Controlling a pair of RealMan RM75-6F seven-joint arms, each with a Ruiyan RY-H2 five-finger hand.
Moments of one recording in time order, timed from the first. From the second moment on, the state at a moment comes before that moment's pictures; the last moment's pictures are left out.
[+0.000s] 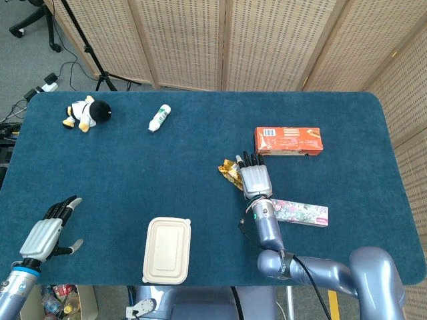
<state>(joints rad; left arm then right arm) -0.20 -1.14 0.04 -1.70 1.41 1.19 -0.10 0.95 -1.81 0.29 -1.35 -0.52 1.13 -0.92</state>
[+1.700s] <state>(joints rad) -0.20 -1.13 0.05 -1.72 1.44 1.19 -0.14 0.93 -1.77 0.28 -1.38 -0.50 1.15 -0.94</state>
